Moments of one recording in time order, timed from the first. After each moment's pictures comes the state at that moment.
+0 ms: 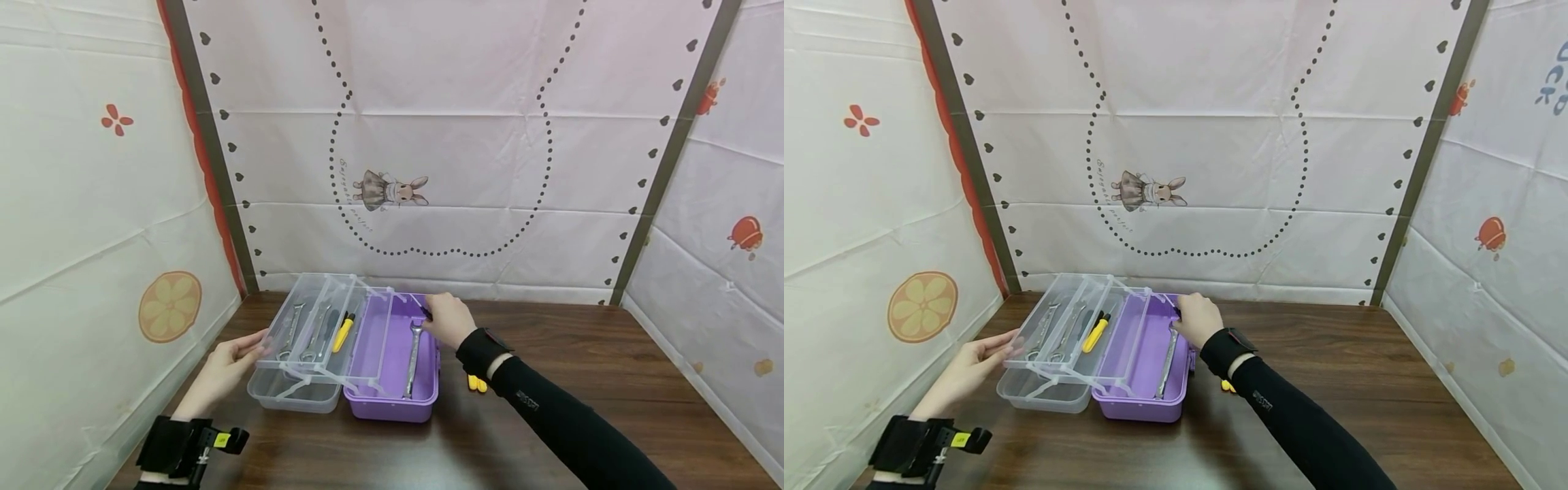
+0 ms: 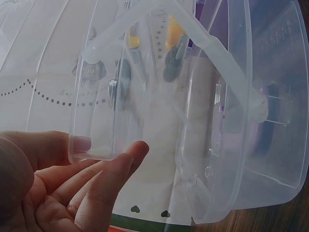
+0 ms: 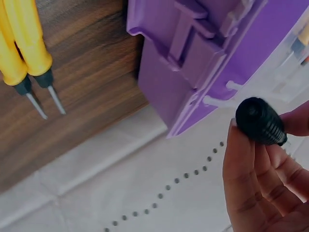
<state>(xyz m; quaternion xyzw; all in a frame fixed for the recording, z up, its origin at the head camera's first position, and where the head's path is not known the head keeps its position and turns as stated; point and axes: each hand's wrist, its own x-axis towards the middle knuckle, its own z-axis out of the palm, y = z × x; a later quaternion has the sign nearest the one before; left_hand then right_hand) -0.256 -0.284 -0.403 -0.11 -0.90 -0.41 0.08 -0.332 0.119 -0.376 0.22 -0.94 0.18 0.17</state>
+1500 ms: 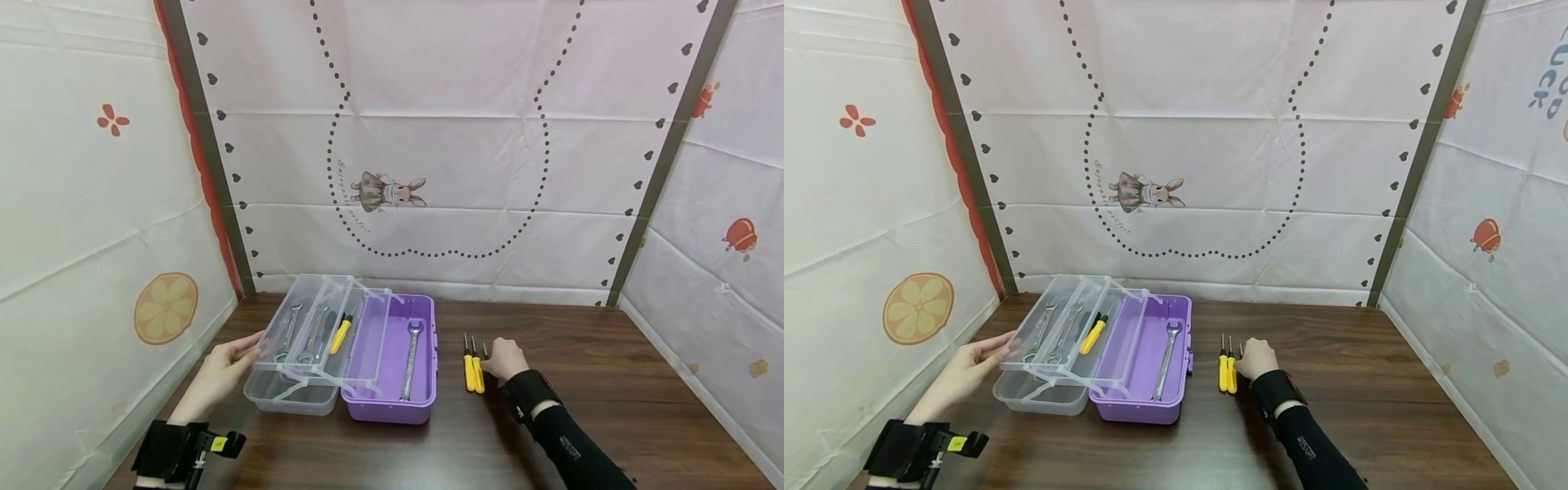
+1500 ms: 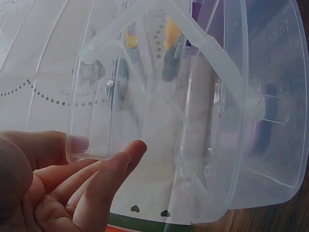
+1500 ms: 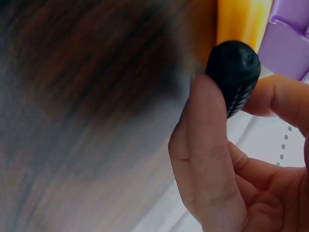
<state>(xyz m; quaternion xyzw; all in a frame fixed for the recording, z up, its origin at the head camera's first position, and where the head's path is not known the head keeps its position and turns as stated) -0.253 -0.284 -0.403 -0.12 -0.90 -0.40 0.09 -0.310 0.218 -0.449 0.00 -0.97 0.23 0.01</state>
